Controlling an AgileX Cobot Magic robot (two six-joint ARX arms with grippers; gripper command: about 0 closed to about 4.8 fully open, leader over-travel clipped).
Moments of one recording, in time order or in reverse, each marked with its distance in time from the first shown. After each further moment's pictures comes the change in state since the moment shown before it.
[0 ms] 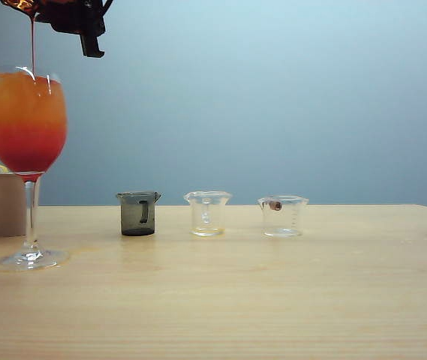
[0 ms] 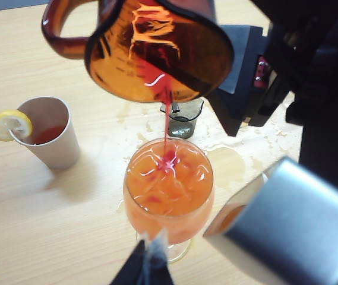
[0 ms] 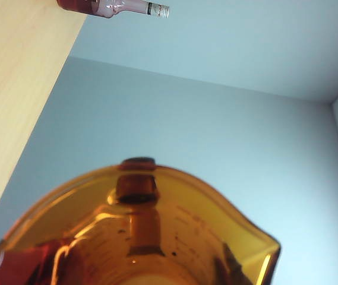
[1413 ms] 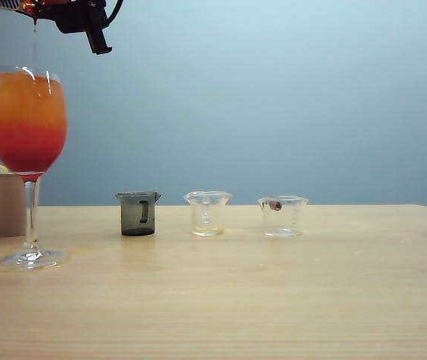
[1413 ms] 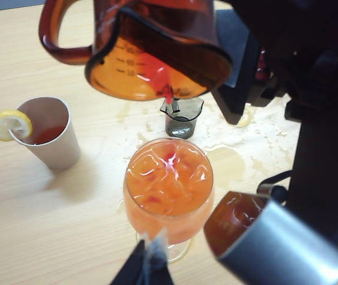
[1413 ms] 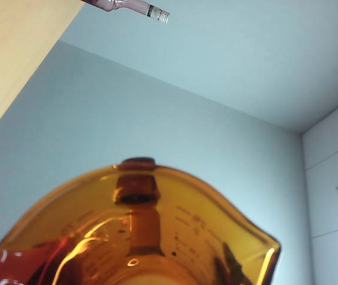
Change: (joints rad) left arm 0.000 0.000 0.000 0.000 0.000 0.000; right arm 0.003 0.000 0.000 0.012 -0.018 -0.197
